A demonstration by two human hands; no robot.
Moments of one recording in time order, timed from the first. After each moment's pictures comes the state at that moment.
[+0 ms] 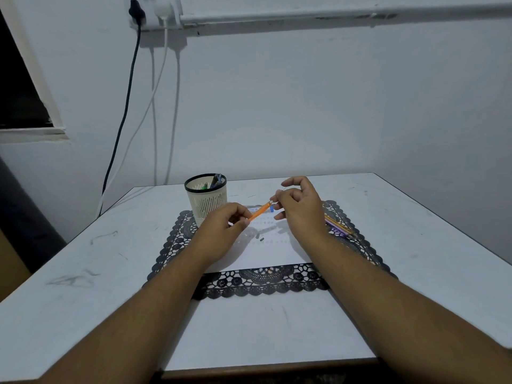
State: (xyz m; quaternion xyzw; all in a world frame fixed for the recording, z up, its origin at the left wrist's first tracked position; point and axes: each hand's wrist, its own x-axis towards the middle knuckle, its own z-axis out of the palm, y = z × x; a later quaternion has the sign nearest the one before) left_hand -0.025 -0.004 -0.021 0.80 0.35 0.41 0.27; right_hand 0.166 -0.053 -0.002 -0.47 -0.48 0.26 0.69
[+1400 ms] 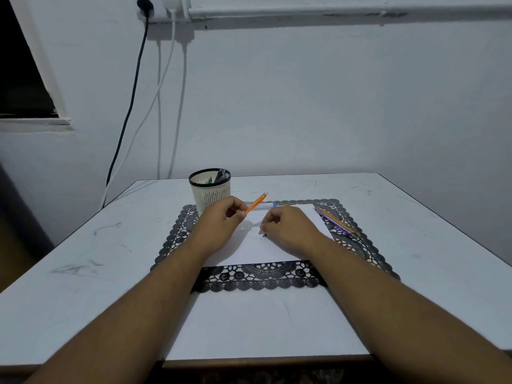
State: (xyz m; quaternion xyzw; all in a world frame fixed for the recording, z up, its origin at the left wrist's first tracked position) left_hand -0.028 0.003 -0.021 0.77 0.39 0.42 0.29; right_hand 0.171 -0.037 -0.031 -0.65 -0.65 0.18 0.35
